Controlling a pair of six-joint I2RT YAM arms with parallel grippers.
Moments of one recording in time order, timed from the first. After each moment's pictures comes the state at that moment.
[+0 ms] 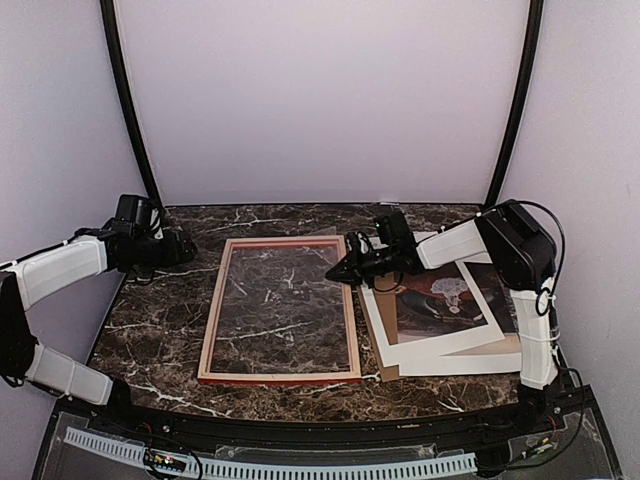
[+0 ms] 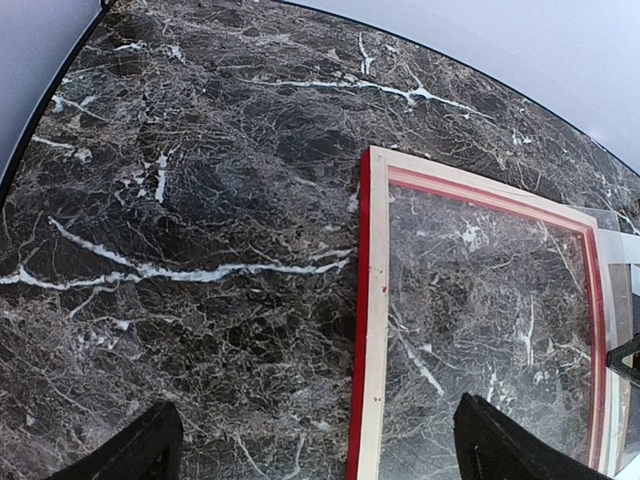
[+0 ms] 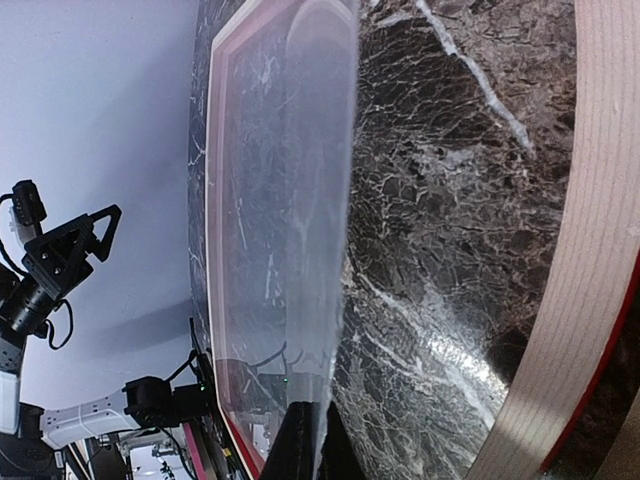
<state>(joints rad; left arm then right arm) -0.15 1.29 0.86 -0.35 0.01 -0.40 0.59 2.18 1.32 0.20 -0.76 0.92</state>
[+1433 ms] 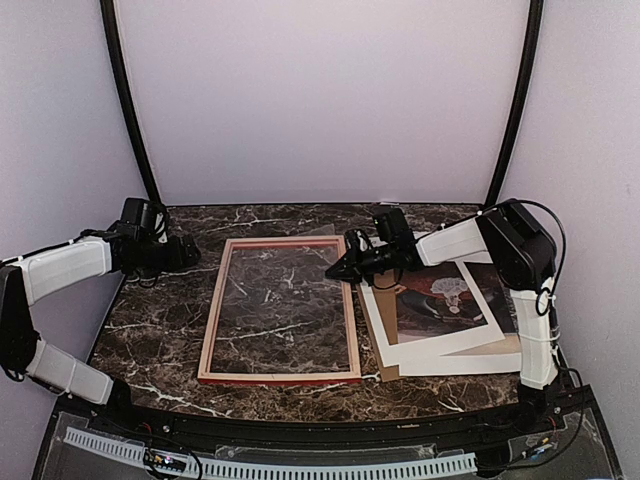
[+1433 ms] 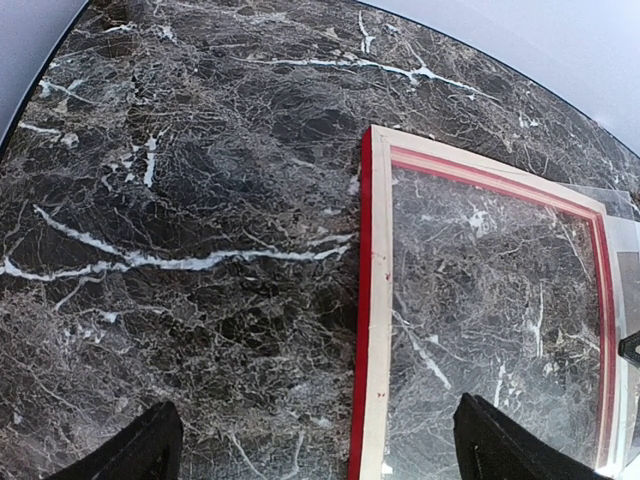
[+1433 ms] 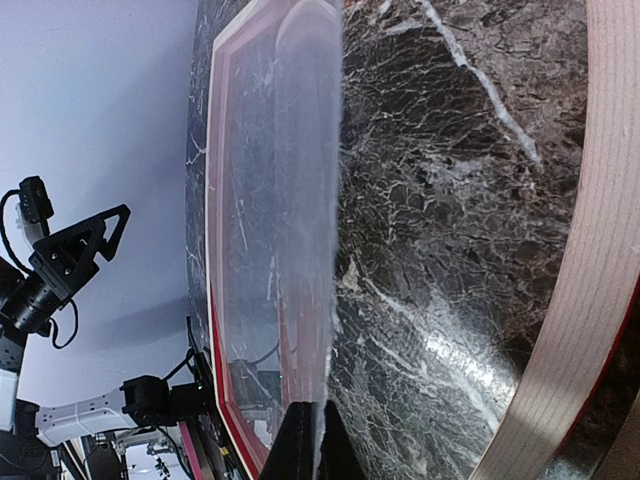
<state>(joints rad) -0.17 1.33 0.85 -0.34 0.01 -0.40 0.59 2.18 1.36 0.15 -0.76 0.89</state>
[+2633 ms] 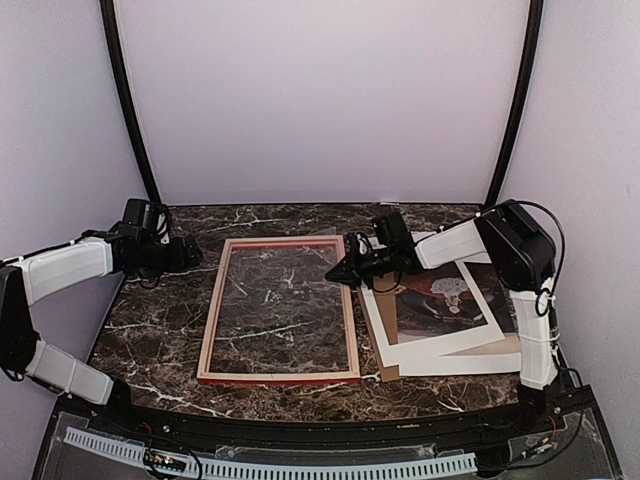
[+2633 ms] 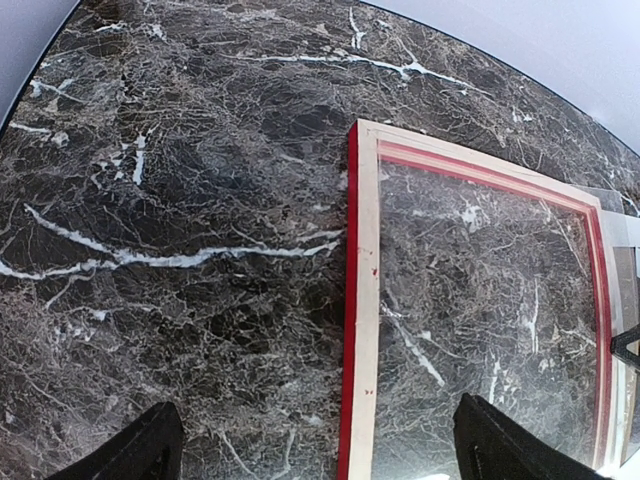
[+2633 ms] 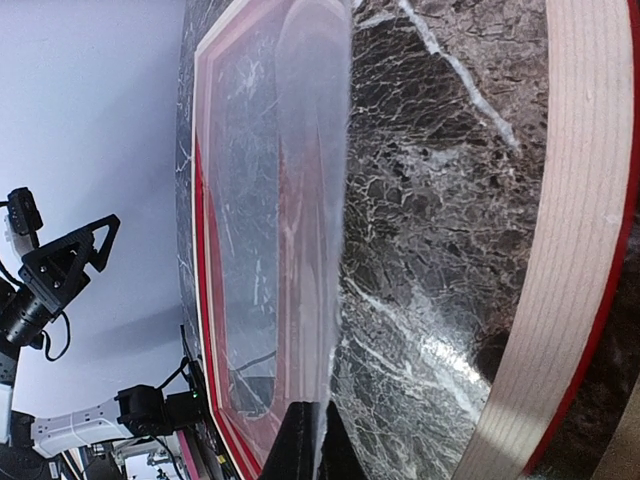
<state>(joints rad) -0.18 1.33 0.85 -0.33 0.01 -0.40 0.60 2.18 1.33 0.17 -0.72 0.91</state>
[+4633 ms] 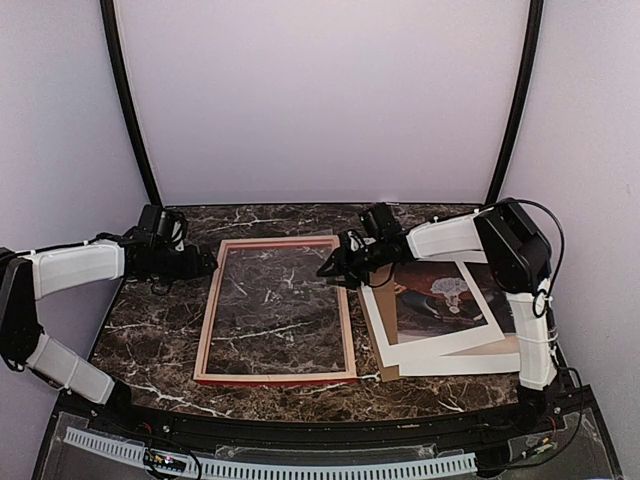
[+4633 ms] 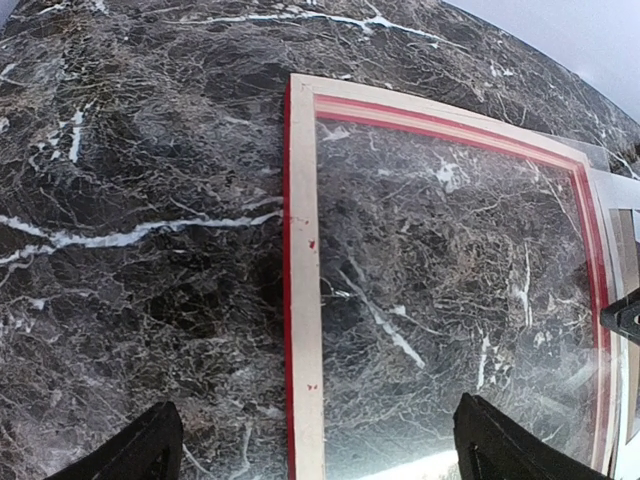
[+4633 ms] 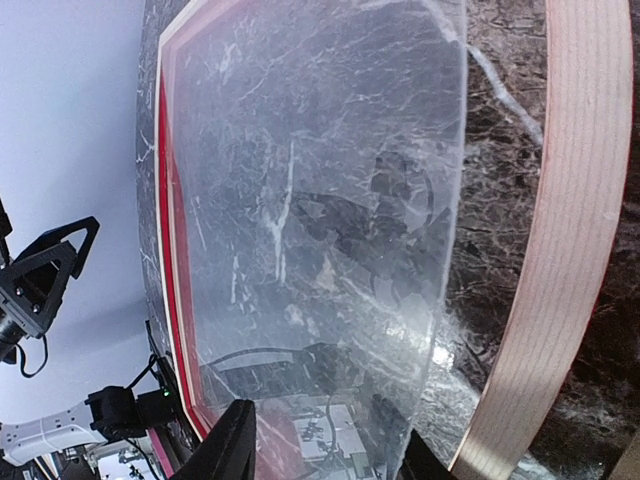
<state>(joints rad) -0.26 1.38 0.83 -0.29 0.02 -0.42 0.63 2.20 1.48 -0.09 -0.65 0.82</state>
